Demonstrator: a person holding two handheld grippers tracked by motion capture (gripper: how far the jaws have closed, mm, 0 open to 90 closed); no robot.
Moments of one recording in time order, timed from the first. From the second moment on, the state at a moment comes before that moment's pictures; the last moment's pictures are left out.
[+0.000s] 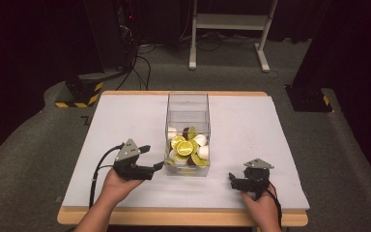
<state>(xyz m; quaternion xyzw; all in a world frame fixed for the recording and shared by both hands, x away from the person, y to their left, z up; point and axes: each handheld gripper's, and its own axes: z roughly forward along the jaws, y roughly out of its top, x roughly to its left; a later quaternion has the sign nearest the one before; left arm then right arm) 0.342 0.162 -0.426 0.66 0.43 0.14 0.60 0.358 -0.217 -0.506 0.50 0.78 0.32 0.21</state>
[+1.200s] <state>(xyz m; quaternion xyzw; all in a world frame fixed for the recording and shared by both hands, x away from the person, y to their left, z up) 0.370 0.119 -0.422 0.67 0.41 0.11 0.61 0.358 -0.217 -0.506 0.50 0.78 0.32 0.21</state>
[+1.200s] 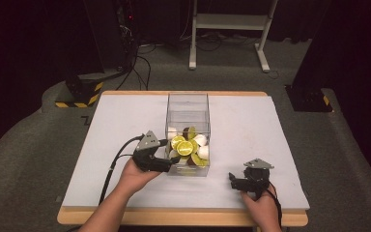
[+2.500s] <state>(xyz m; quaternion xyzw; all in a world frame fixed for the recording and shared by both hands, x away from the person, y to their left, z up) 0.396 0.088 -0.431 0.69 0.42 0.09 0.59 0.358 -0.217 -0.506 0.50 0.78 0.32 0.21</state>
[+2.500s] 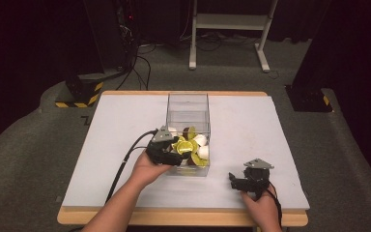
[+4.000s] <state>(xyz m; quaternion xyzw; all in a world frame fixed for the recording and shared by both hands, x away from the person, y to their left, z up) 0.395 0.087 -0.436 0.70 0.41 0.10 0.58 0.358 -0.217 -0.506 0.50 0.78 0.32 0.21</state>
